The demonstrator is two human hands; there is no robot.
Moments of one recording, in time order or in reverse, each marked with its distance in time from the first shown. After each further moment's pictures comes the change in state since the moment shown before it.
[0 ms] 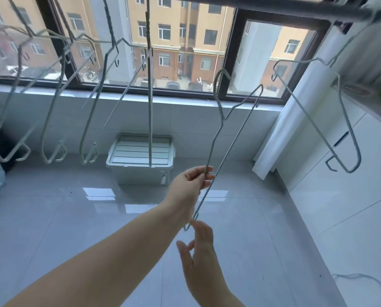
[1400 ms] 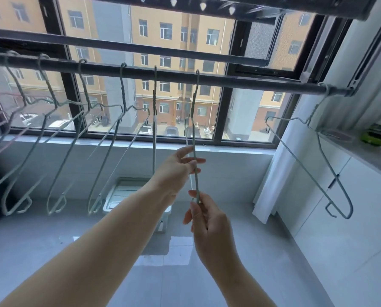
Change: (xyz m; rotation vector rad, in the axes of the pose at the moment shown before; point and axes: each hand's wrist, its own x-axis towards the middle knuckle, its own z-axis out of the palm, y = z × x) left_hand 0.020 0.129 -0.001 0.225 -0.053 0.260; right_hand 0.080 -0.088 -0.082 0.225 0.292 -0.316
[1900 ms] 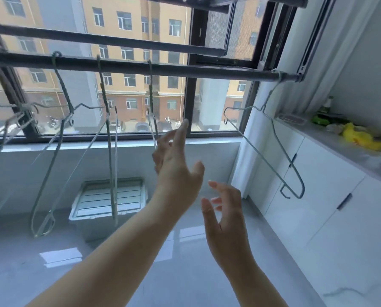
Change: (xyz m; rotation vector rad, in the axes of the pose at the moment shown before) left_hand -0.033 -0.001 0.075 0.509 0.158 0.459; right_hand -0.018 0.019 -0.065 -0.215 0.265 0.023
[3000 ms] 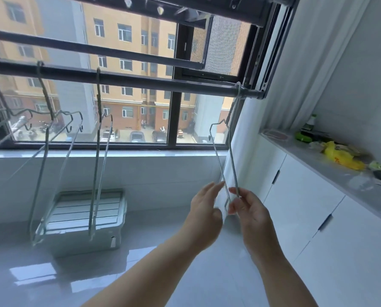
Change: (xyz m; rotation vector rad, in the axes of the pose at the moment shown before) left_hand -0.010 0.015 0.152 -0.100 -0.409 -0.085; right_hand 0.076 0.102 -0.112 0.288 -0.011 0.198
